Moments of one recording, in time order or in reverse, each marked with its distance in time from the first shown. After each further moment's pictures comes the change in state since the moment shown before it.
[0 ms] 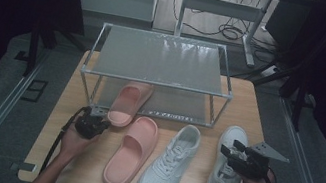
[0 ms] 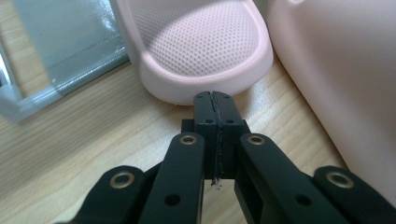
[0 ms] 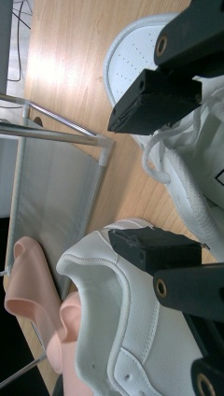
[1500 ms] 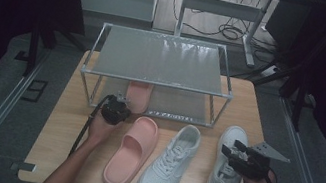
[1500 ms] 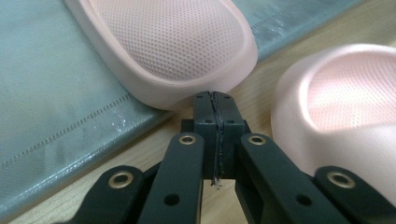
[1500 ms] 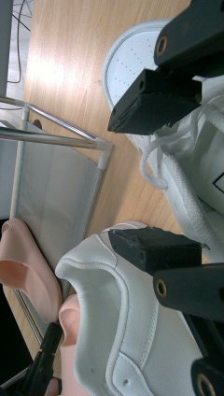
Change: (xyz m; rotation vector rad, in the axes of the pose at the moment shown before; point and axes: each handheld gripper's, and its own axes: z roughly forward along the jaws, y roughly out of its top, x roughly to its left) left arm -0.008 0.059 0.060 0.005 -0.001 -0.035; right arm -0.002 -0.001 -0.001 0.001 -0.005 -0.001
